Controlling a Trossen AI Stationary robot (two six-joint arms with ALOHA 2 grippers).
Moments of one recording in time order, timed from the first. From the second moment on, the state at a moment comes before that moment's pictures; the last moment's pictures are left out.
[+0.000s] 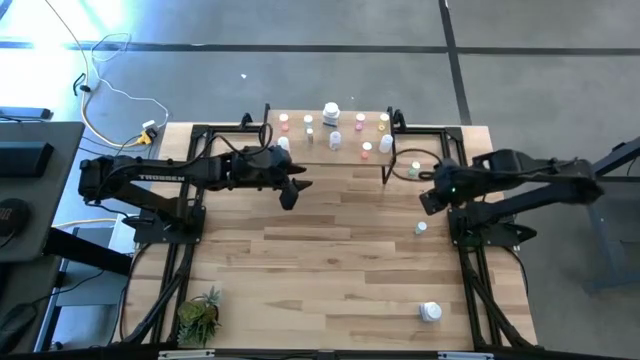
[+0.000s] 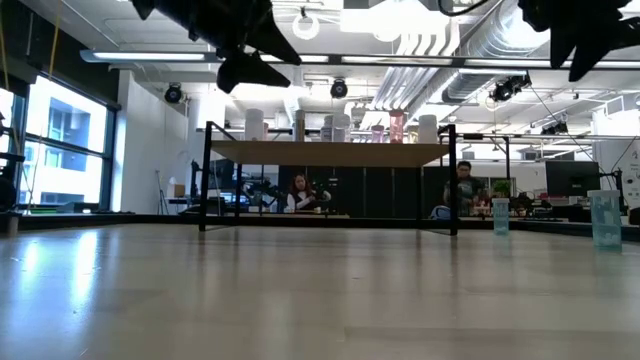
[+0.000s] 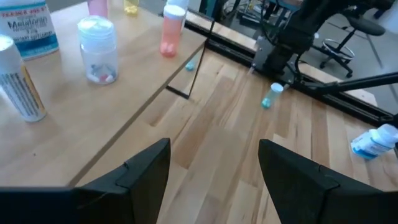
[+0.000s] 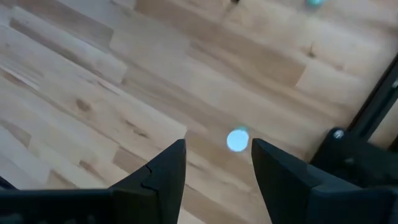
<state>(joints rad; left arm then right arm) 0.27 1.26 0.89 -0.10 -0.11 -0.33 0.03 0.91 1.12 -1.41 0.11 1.13</state>
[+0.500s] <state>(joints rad) 0.27 1.26 0.89 0.05 -0.07 -0.28 0.20 0.92 0.84 -1.24 0.09 1.41</state>
